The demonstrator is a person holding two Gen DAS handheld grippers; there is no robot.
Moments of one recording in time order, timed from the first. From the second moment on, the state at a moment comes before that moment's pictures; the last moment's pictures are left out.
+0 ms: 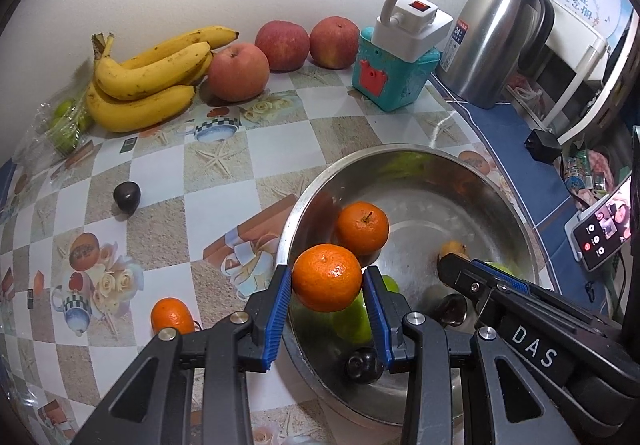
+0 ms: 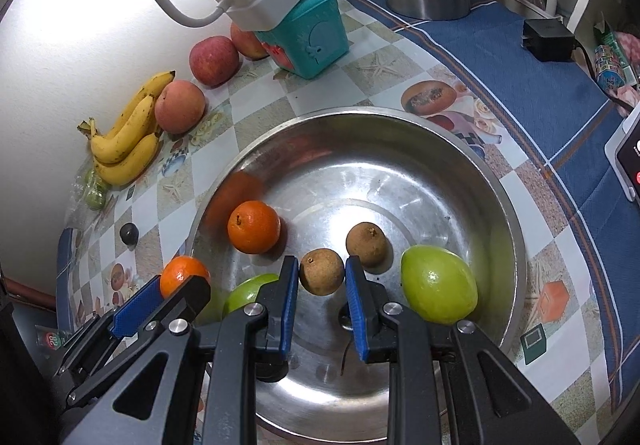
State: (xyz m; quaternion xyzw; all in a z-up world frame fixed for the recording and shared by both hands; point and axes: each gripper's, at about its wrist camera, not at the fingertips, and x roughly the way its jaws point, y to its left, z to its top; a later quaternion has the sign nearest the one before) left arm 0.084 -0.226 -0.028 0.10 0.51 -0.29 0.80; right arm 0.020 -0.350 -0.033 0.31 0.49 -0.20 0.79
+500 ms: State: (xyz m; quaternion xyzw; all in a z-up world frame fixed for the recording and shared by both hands) left arm 0.083 -0.230 -0.034 0.12 0.52 -0.29 0.80; right arm 0.018 -0.352 -0.039 0.31 0.51 -0.22 0.77
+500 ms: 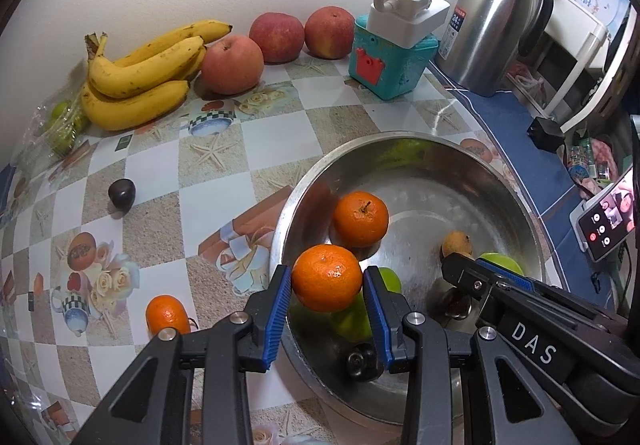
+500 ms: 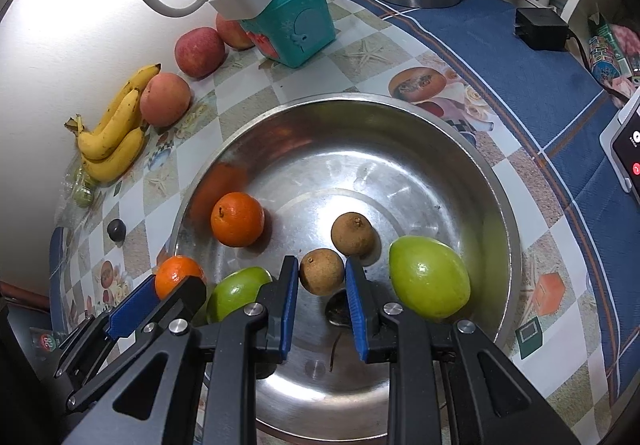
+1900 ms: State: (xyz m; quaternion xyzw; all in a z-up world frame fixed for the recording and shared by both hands) left arm 0.123 -0.140 -0.021 0.04 0.56 -0.11 0.82; right arm 0.024 -0.343 -0.020 0.26 0.51 -0.23 0.78
